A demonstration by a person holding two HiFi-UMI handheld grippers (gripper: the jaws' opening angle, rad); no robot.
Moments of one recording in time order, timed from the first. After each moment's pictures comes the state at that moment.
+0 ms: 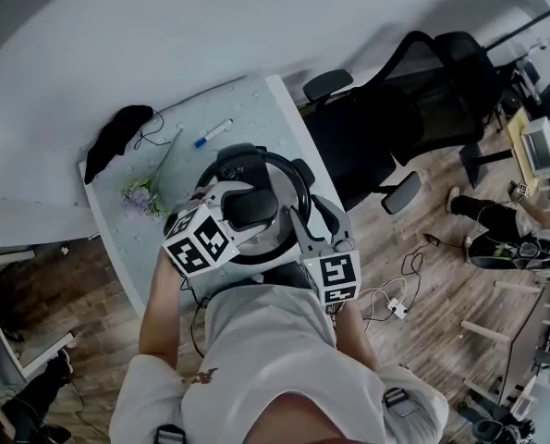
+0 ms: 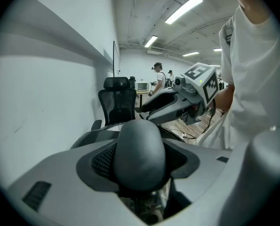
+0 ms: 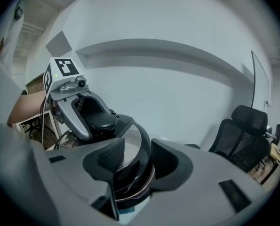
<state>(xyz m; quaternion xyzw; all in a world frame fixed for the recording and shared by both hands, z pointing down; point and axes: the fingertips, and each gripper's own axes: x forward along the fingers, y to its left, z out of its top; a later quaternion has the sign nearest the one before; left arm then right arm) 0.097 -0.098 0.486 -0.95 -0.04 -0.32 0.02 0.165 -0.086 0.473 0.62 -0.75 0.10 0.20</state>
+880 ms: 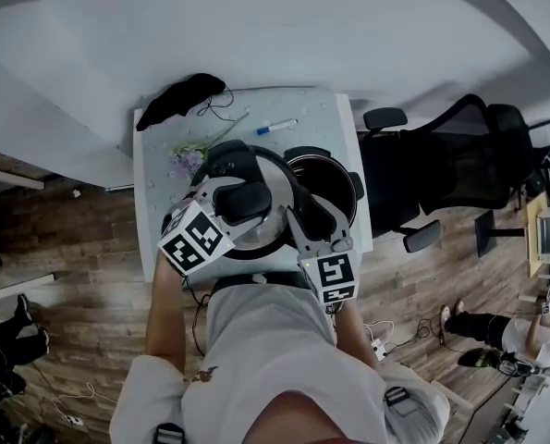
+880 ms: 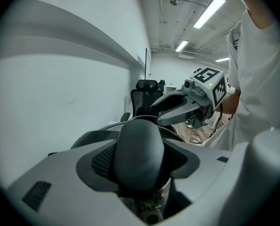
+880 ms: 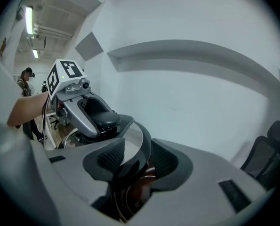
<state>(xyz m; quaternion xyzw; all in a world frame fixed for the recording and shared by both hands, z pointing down) -0.037 -0.104 0.480 -0.94 0.16 -0.29 -0.05 0.035 -0.099 0.465 0.49 -0.85 0.06 0.22</state>
